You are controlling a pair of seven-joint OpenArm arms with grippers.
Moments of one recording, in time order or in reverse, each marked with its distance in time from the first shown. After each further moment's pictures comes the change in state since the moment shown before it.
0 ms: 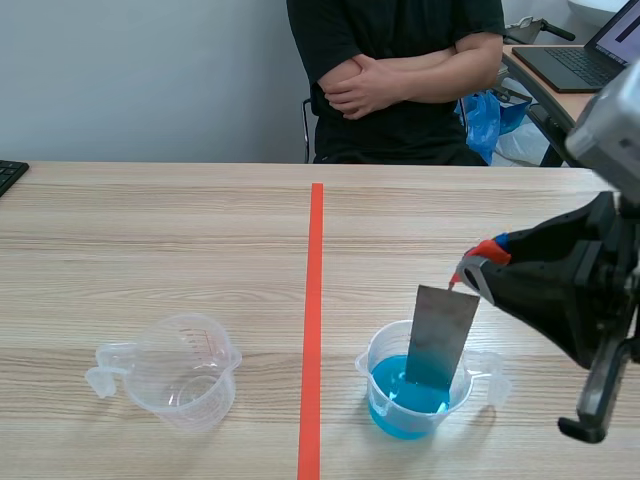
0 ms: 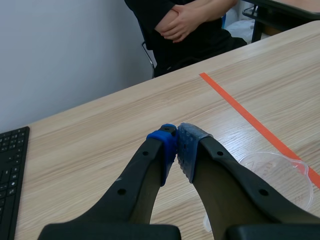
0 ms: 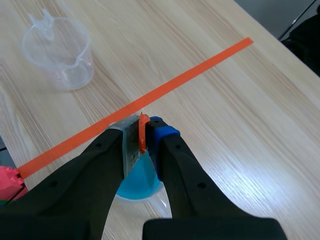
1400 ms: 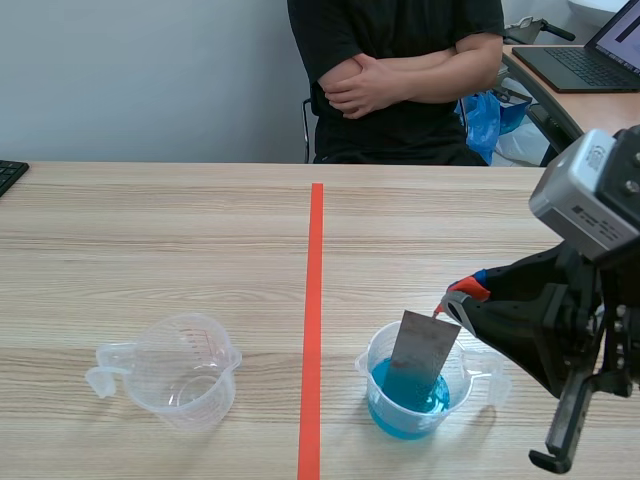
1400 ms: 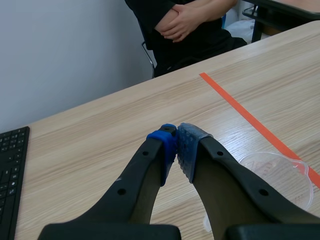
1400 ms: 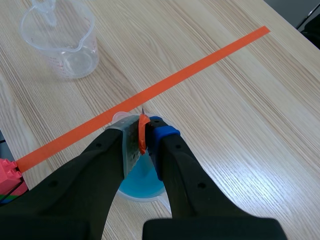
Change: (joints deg) left arm 0.0 0.0 0.0 0.0 0.0 0.0 0.0; right arm 0.5 0.0 -4.4 -5.3 -7.0 0.0 6.6
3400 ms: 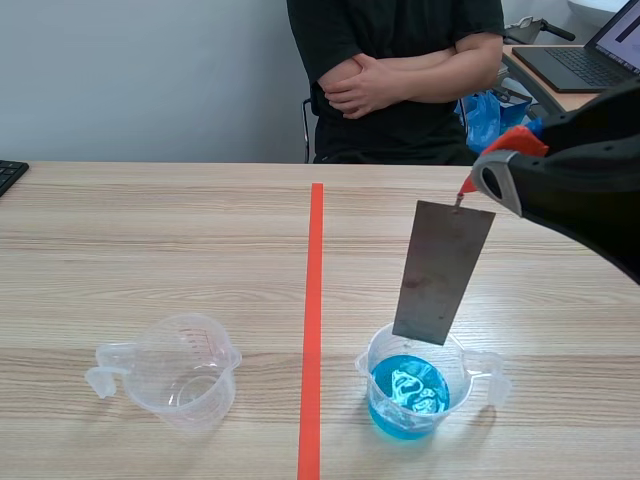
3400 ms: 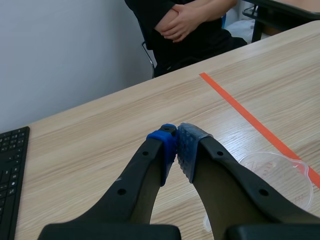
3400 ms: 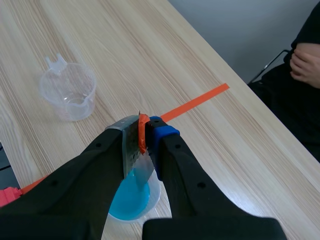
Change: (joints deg) left arm 0.0 0.0 0.0 0.0 0.0 0.0 0.0; right arm -1.1 0.0 14.8 20.7 22.3 0.0 -18.8
